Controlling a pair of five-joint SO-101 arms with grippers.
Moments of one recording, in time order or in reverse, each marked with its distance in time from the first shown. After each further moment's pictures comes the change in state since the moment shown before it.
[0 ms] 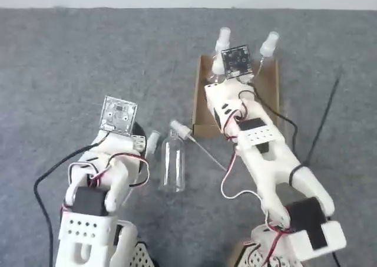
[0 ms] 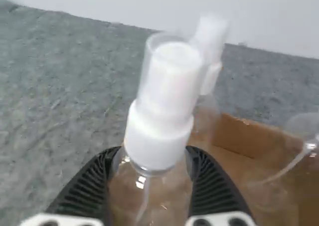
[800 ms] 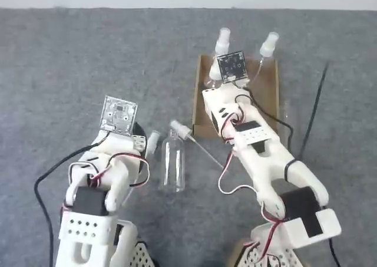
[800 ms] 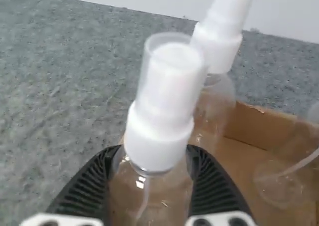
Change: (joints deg) left arm 0.0 0.0 0.0 0.0 0.0; right arm 0.0 5.2 1.3 -4.5 0.8
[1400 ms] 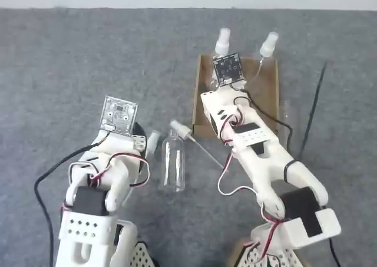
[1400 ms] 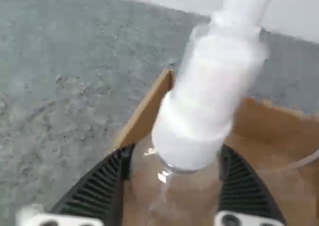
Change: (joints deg) left arm 0.0 0.0 0.0 0.0 0.0; right arm -0.2 0.2 0.9 0.3 1.8
